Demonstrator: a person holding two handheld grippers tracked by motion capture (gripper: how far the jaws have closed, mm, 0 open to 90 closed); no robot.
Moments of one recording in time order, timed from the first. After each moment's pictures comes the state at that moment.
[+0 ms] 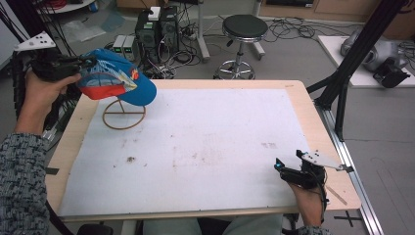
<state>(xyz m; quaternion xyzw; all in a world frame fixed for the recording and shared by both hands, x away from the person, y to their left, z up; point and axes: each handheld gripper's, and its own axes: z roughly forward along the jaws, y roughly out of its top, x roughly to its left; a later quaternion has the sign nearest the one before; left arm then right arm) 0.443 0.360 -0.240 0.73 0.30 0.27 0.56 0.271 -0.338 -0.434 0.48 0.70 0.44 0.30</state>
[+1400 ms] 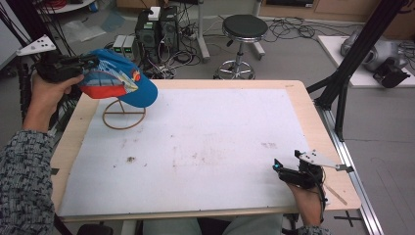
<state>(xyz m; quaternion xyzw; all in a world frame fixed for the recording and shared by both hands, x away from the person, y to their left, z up) 0.459 0.370 -0.260 0.70 0.30 0.27 0.59 0.273 -0.334 -0.436 0.47 0.71 0.43 0.29</state>
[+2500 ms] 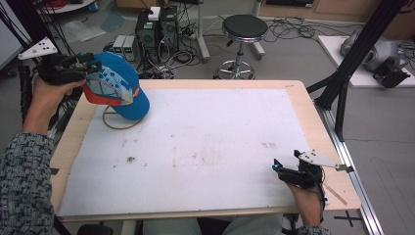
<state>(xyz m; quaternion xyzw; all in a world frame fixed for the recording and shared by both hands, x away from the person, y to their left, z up) 0.454 0.366 -0.263 0.70 0.28 0.29 0.59 0.274 -0.334 -0.436 0.47 0.71 0.43 0.29</state>
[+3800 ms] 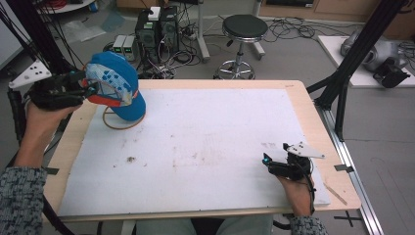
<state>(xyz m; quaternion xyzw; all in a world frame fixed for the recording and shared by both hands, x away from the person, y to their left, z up) 0.374 0.345 -0.279 0.69 0.31 0.31 0.58 0.297 -0.308 -0.434 0.44 0.73 0.44 0.28</state>
